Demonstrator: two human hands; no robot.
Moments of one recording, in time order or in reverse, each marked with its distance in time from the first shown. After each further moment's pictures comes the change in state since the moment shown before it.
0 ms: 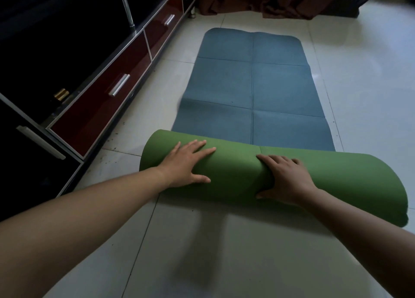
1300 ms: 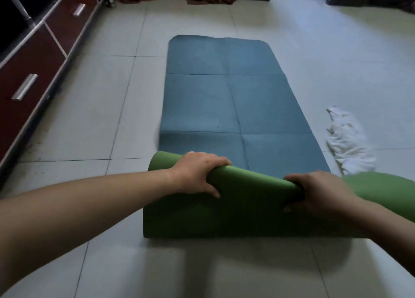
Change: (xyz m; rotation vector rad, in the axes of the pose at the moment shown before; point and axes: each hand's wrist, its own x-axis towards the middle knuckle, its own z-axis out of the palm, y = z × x) left_hand 0.012 0.186 0.008 -0.065 -0.069 0.476; right_hand -0.215 0.087 -0.050 0.027 -0.191 0.308
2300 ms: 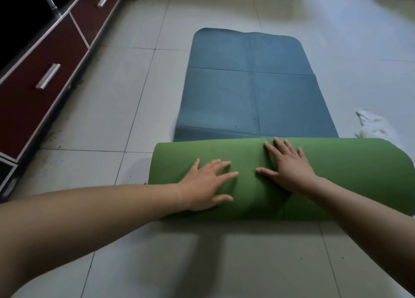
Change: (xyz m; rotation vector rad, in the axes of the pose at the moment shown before) left_hand -0.014 -0.009 0.039 0.091 -0.138 -0.144; right_hand 0.125 -0.026 0.049 0.105 0.061 0.016
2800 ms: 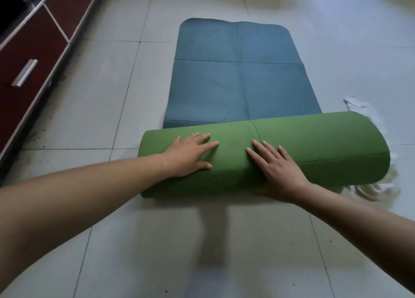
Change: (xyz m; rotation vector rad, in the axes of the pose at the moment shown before) left_hand 0.028 -0.030 -0.028 0.000 0.012 -0.094; right_hand -0.037 0.003 0.014 -0.195 0.025 -0.269
